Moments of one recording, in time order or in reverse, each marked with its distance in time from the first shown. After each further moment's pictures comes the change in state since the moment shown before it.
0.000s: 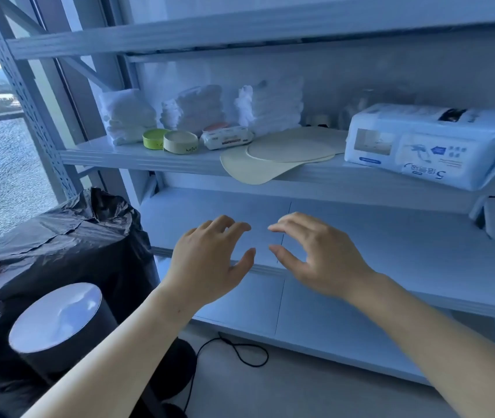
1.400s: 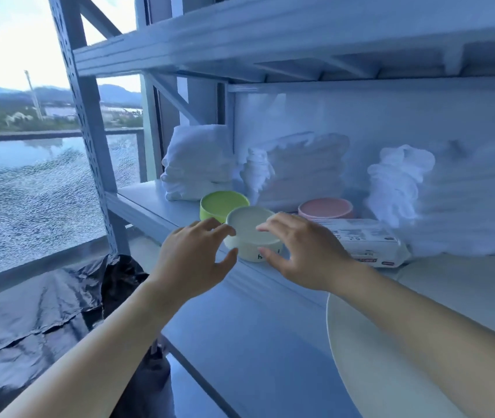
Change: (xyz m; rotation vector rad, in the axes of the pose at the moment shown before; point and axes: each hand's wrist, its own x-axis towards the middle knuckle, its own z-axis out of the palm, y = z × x) left_hand 0.325 -0.359 0.157 0.229 0.090 -0.400; right_hand 0.528 0.131 0.239 0.053 -0.139 -0.450
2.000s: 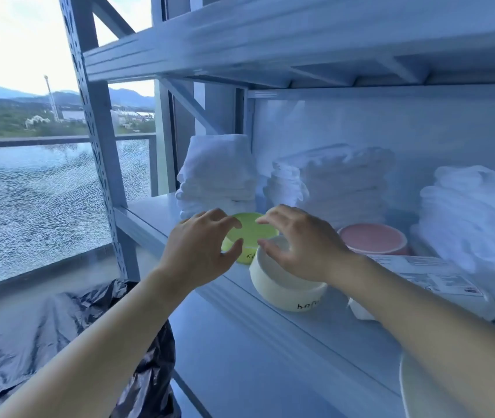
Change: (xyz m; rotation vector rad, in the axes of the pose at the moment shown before) left_hand 0.080 -0.081 0.032 -0.001 0.047 -0.003; right_hand 0.114 0.016 0.036 0.027 0.027 -0.023
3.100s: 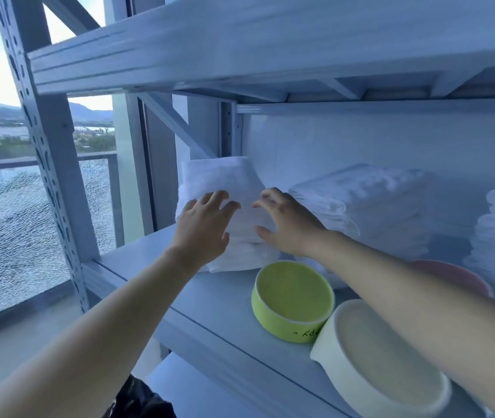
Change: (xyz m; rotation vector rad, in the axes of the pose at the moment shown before) left_hand 0.155 -0.139 0.088 0.064 0.090 0.213; right_hand 0.183 0.041 0.069 -0.109 -0.056 0.179
